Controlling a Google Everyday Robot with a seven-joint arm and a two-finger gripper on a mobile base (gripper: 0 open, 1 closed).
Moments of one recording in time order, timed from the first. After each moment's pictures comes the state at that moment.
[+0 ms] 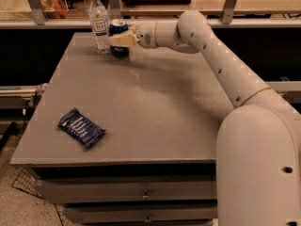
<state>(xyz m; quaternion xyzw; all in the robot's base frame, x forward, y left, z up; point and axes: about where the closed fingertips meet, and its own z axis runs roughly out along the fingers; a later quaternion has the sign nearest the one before) 0.800 0.096 0.889 -0.41 0.64 0.39 0.51</state>
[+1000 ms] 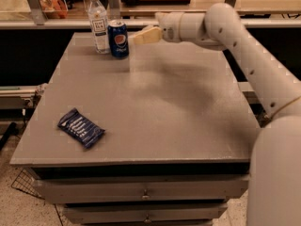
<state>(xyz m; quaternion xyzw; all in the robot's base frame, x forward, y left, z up) 0.792 0.020 0.924 -0.40 0.65 0.33 0.56</state>
